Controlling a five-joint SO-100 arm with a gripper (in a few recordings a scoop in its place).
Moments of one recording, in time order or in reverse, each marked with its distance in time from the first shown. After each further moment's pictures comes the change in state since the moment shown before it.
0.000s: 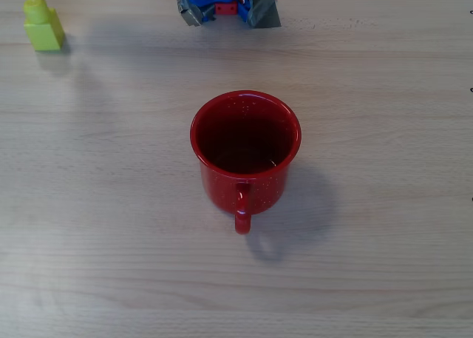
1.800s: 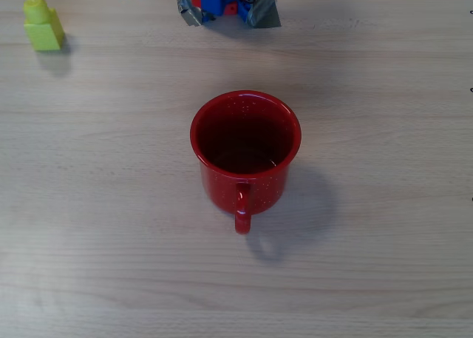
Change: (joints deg) arm -47.1 53.0 42.9 -16.6 53.2
